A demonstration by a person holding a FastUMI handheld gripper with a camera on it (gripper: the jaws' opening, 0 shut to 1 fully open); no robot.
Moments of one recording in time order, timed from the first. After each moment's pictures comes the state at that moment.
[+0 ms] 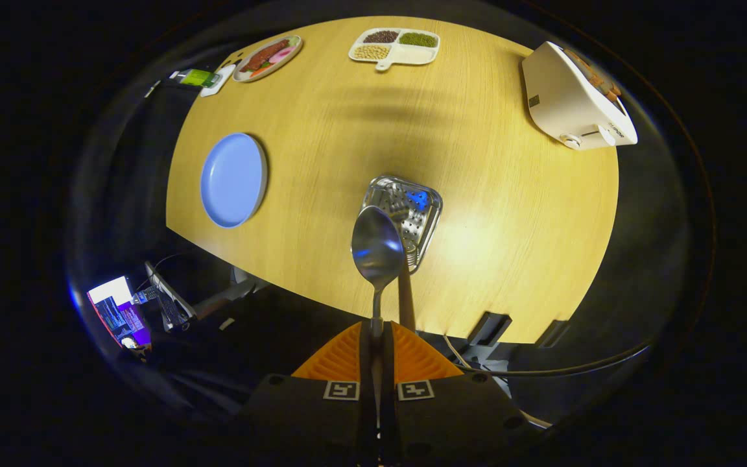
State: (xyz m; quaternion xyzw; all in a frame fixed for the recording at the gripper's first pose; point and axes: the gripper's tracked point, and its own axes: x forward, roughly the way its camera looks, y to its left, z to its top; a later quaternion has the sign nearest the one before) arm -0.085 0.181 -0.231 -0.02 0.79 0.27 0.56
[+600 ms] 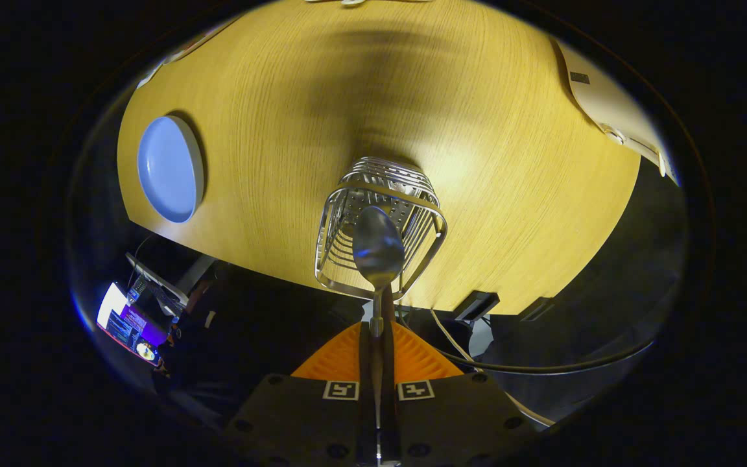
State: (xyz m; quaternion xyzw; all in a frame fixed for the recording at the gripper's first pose) arm -0.071 0.196 -0.273 -0.09 0.88 0.21 0.41
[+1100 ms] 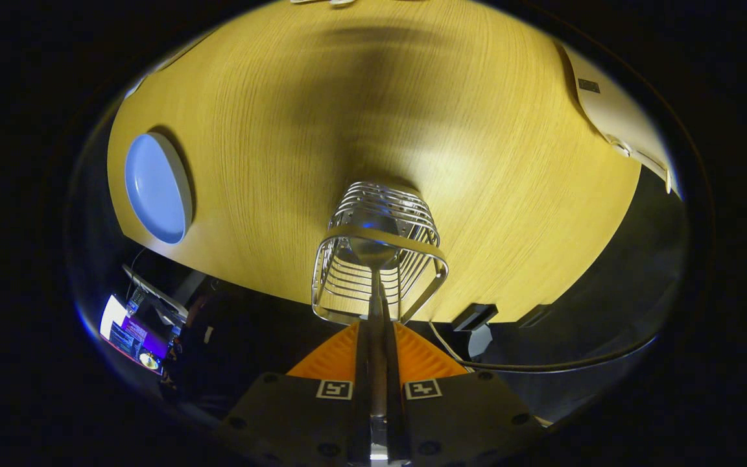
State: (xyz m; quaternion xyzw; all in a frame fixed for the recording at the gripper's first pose) arm -0.058 0.205 -0.289 -0.09 0.87 0.21 0.44
